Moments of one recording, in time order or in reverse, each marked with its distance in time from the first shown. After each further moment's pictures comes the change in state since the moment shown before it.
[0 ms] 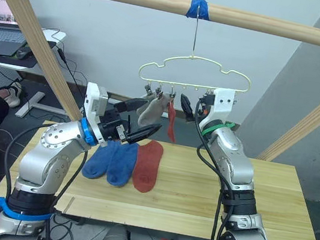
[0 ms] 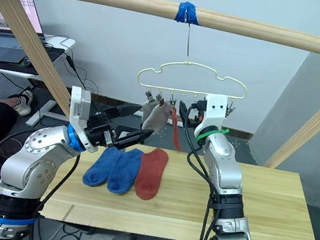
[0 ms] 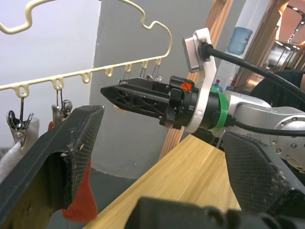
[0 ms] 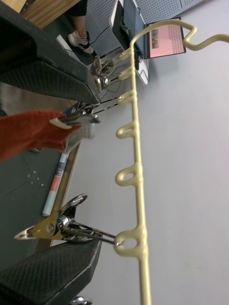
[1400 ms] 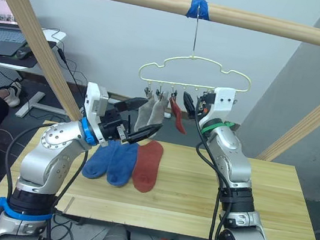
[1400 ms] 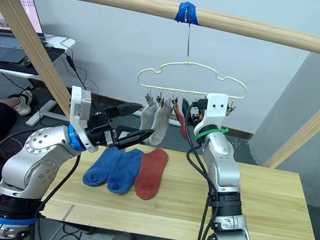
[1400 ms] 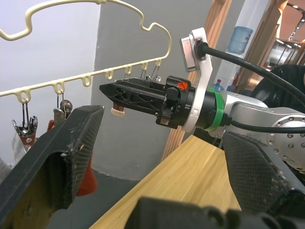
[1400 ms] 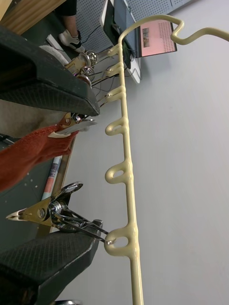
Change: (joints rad) left arm -0.001 -0.004 -0.003 0.002 0.018 -0.022 -0.008; right arm -0.018 0.008 -0.013 0.047 0.006 -0.054 -0.008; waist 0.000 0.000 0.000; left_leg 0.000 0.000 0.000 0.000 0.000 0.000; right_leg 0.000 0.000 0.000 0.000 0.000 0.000
